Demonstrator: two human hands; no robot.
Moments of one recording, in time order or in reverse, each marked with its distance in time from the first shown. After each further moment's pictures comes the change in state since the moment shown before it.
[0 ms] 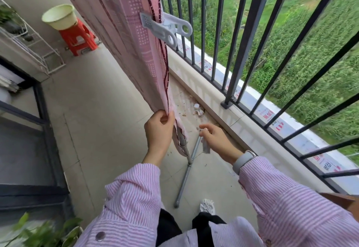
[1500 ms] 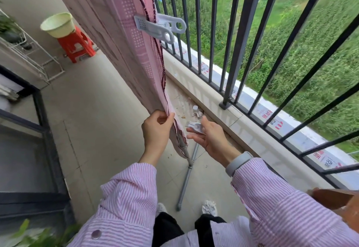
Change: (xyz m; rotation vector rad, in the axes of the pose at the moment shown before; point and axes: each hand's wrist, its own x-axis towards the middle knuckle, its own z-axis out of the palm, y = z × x) left_hand -0.001 0.000 -0.002 -0.017 -0.031 0.045; right_hand -0.021 -0.033 0.007 0.827 0.034 0.207
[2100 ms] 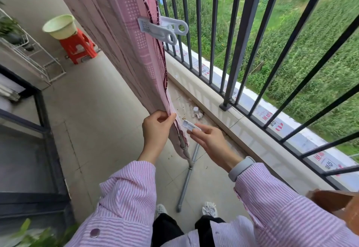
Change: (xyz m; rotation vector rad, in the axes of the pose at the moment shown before) left_hand 0.004 0.002 -0.006 -0.025 -0.067 -0.073; right_hand -0.008 0.013 -0.009 -0.389 -0.104 -0.168
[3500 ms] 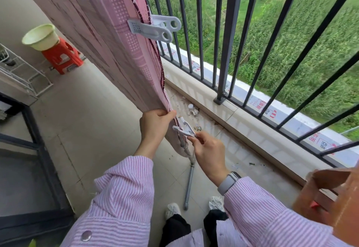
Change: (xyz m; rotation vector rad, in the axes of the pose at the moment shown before) left_hand 0.009 0.023 -0.012 0.135 -0.172 -0.057; right_hand -0.016 0.038 0.028 -0.747 0.626 -0.626
